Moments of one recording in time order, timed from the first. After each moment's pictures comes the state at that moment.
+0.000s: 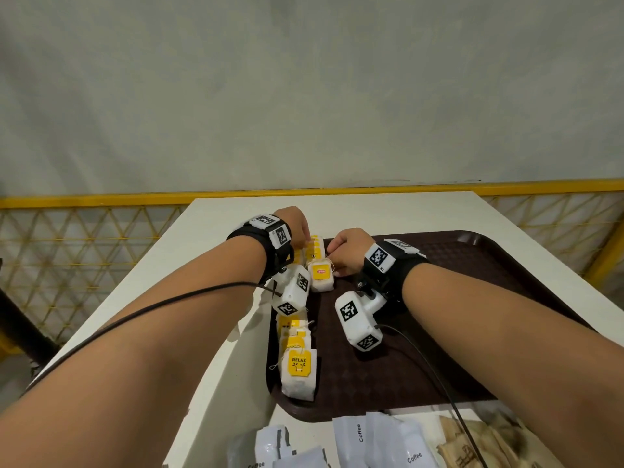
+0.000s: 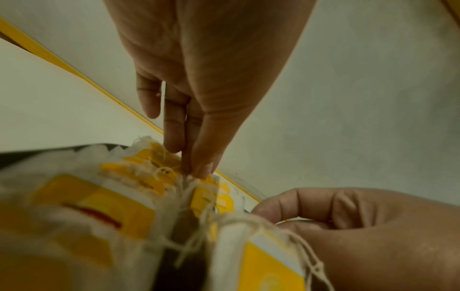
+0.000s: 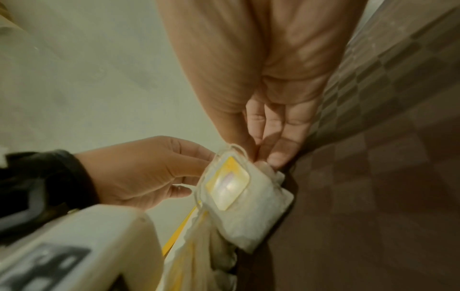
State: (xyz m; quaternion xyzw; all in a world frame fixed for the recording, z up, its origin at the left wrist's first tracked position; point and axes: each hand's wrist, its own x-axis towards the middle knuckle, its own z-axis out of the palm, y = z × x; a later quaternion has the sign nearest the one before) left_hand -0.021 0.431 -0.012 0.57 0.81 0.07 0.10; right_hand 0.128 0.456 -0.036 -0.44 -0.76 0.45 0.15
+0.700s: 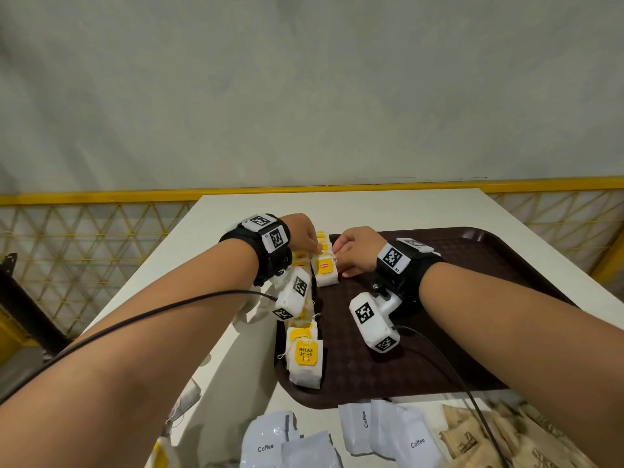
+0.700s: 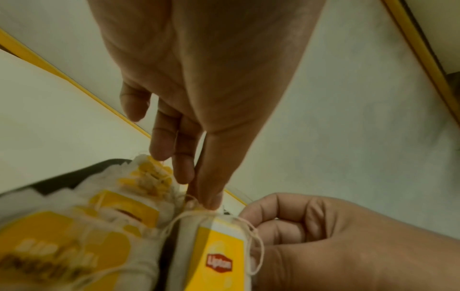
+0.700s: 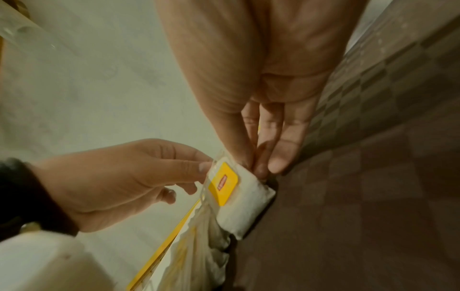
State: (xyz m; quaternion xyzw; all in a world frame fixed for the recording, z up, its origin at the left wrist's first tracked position) left_hand -0.012 0.405 -0.010 0.61 0.78 0.04 0.14; right_hand 0.136 0.444 -0.034 -0.43 -0.74 0.50 0.14
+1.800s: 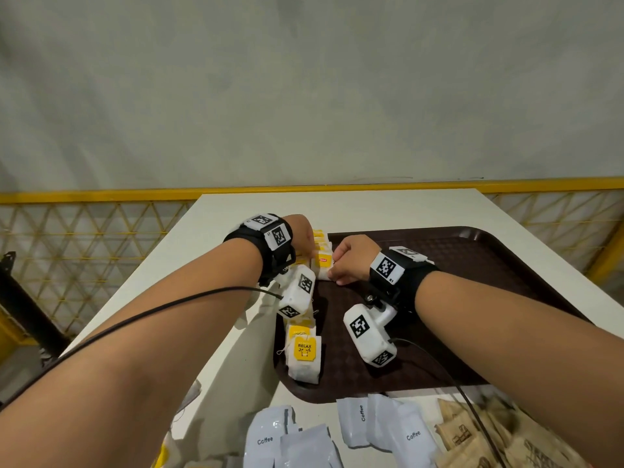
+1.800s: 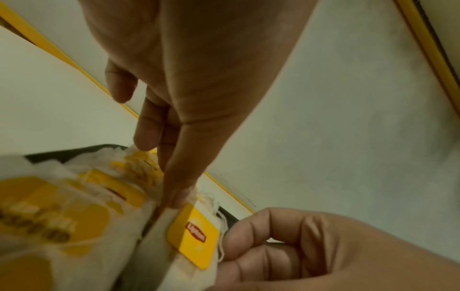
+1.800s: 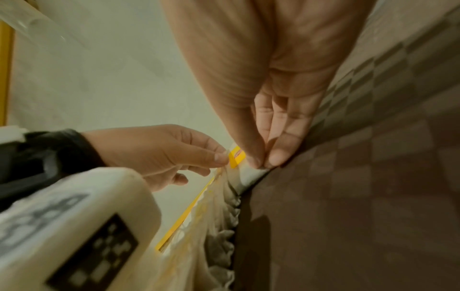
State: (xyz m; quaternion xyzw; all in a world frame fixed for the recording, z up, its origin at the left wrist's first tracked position) left_hand -0.003 0.402 -0.010 0.58 0.80 0.01 0.13; right_hand 0.138 0.436 -0.050 -0.44 -0.74 0.48 0.16
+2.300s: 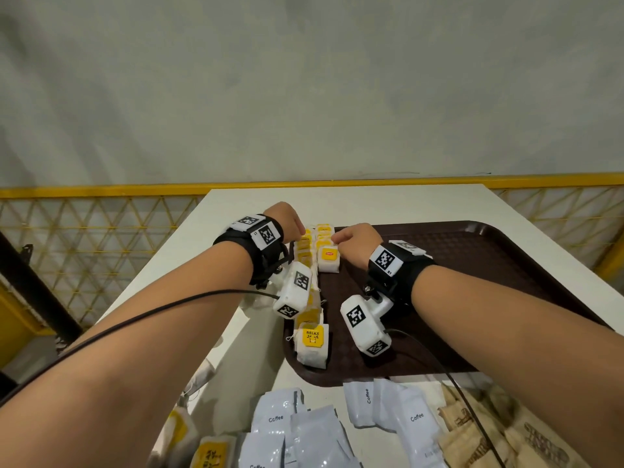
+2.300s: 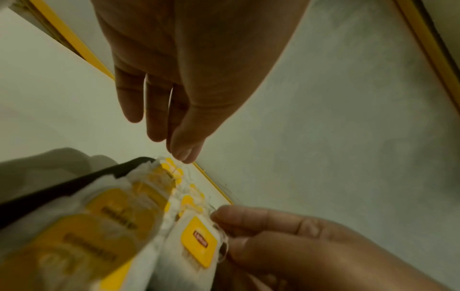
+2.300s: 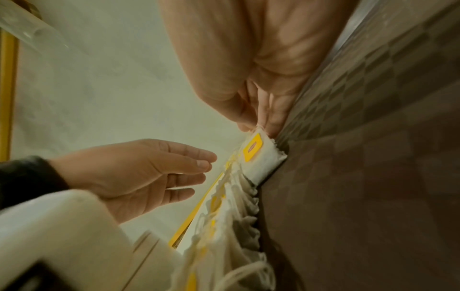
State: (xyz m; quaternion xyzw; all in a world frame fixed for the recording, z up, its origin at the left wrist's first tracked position) left_hand -0.024 0.379 -0.009 0.50 0.84 0.17 0.13; right_hand 0.128 0.434 -0.048 -0.44 -0.78 0.38 0.21
